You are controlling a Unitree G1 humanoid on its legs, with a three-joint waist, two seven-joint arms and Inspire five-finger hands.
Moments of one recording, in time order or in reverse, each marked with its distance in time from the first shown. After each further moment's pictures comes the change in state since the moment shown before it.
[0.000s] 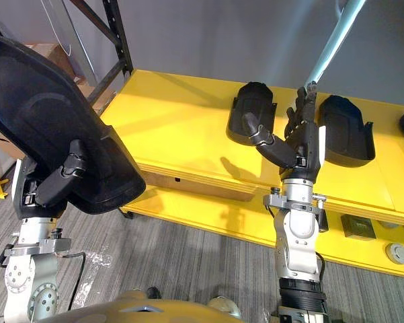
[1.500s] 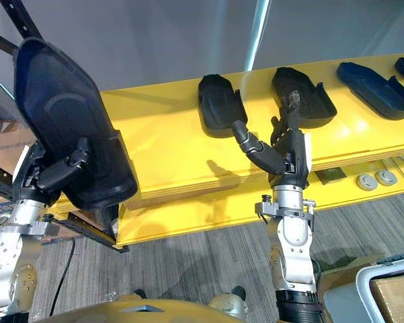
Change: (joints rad) left arm -0.164 0.171 0.114 0.057 -0.018 0.264 -0.049; right arm 0.068 0.021 0.065 -0.096 0.022 0.091 0.021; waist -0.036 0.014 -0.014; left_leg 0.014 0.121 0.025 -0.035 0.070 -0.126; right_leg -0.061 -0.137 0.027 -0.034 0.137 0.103
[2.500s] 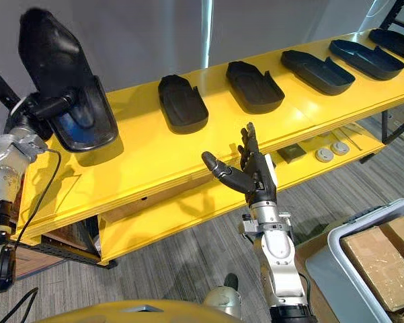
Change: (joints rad) left arm -0.744 0.357 -0.100 0.794 -0.193 0.346 0.135; right arm 0.108 -0.003 0.134 0.042 -0.039 0.046 0.053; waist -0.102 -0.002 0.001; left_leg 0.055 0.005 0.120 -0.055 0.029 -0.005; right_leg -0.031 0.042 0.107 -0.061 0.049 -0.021
